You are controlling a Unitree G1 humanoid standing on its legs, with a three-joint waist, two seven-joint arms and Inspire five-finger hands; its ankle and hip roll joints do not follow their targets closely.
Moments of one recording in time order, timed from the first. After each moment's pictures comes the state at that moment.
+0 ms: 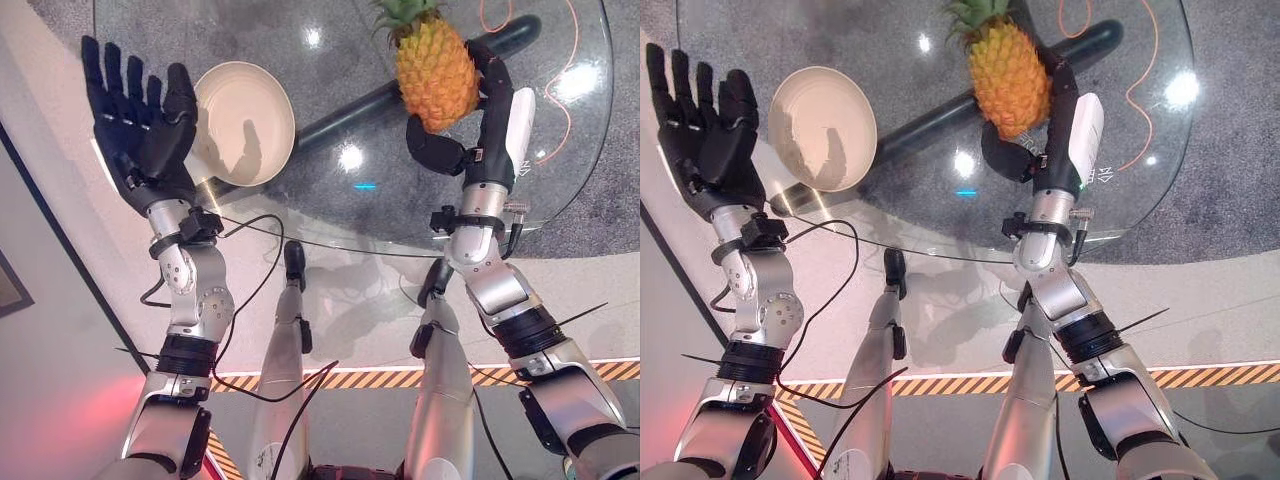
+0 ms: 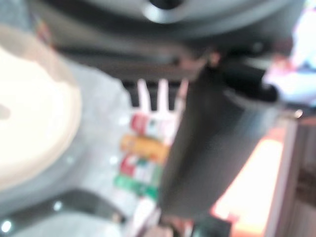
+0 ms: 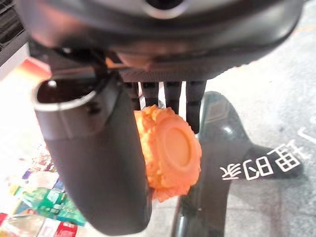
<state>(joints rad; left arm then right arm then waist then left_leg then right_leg) -0.59 0.34 -0.07 0.21 -0.84 -0.56 0.25 -0.74 -0.48 0.33 0.22 -0.08 0.00 -0.68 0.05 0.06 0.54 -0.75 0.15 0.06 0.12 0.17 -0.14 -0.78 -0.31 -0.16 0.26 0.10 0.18</state>
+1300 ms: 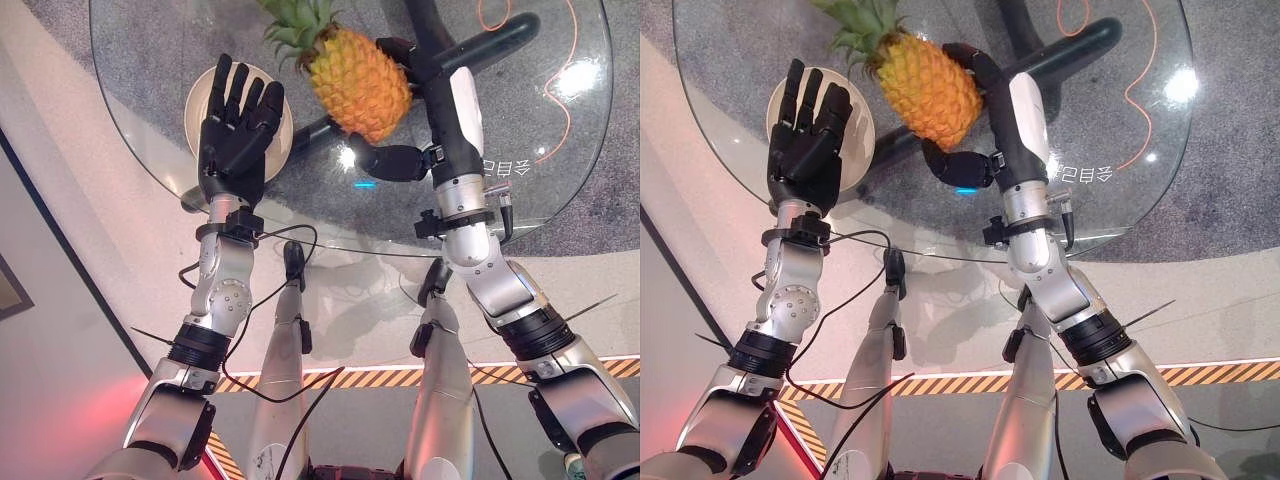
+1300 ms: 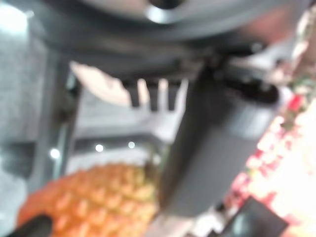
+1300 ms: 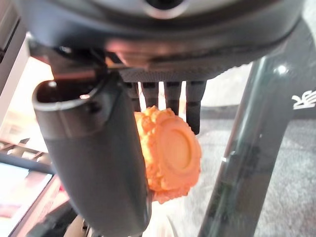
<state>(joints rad) -0.64 0.34 -0.19 0.21 -1.09 -0.29 0.17 -0.77 -0.54 0.45 0.10 -0.11 -0.07 -0.39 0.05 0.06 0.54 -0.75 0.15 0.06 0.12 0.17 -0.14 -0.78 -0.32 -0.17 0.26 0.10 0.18</state>
